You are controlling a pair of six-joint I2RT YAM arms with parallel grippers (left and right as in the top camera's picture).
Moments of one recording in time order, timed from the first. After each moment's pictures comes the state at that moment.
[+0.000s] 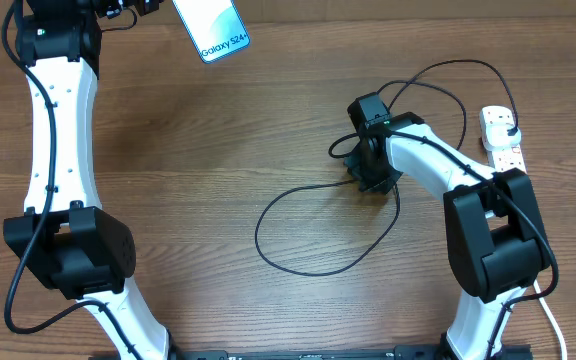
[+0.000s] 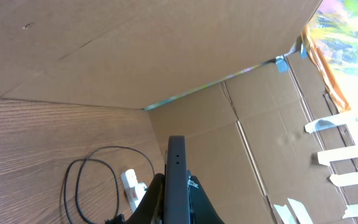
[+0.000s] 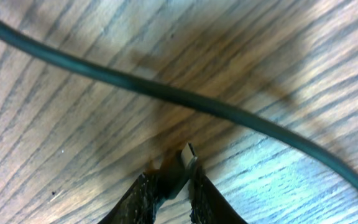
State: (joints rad) left arm 0.12 2.02 2.10 -0.21 1.15 -1.00; right arm 0.35 2.00 1.32 -0.78 0.02 1.04
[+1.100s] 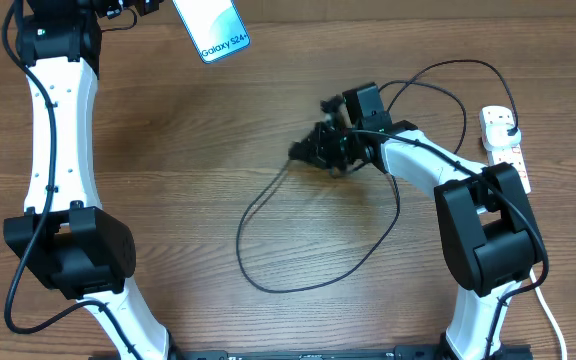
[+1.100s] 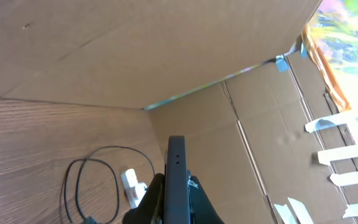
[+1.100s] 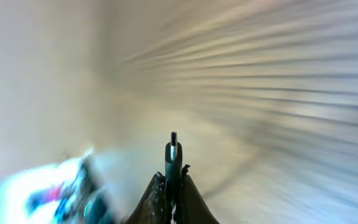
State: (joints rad) left arm 0.12 2.02 2.10 -0.21 1.15 -0.99; right arm 0.36 2.04 1.27 -0.18 -0.84 0.66
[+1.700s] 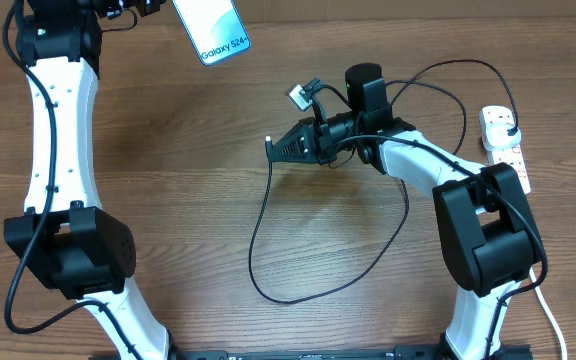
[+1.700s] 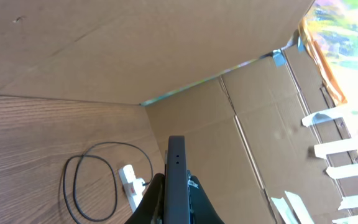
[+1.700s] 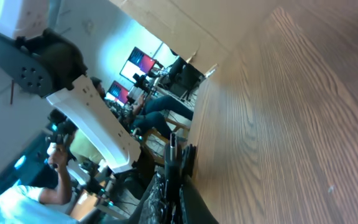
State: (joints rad) left arm 0.12 2.02 2.10 -0.22 1.18 -0.98; right arm 0.36 2.04 1.27 0.32 -1.54 0.41
